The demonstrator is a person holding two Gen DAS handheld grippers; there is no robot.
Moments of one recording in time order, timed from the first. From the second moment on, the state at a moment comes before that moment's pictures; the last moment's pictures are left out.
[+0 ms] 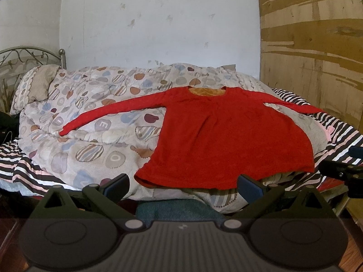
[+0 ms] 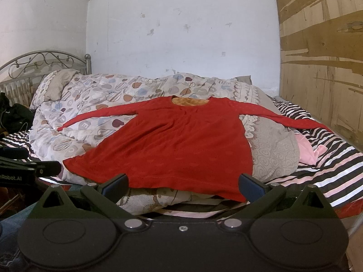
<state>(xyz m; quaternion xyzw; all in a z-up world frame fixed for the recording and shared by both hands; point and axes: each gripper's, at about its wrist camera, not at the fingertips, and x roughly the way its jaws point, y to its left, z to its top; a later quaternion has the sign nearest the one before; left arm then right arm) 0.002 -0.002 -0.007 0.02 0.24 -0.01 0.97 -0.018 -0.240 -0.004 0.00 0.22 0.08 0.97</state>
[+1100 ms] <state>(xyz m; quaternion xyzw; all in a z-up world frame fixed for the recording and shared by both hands) 0.103 0.021 0.029 0.02 0.30 0.02 0.95 0.064 -0.268 0.019 0.10 0.30 0.08 0.95</state>
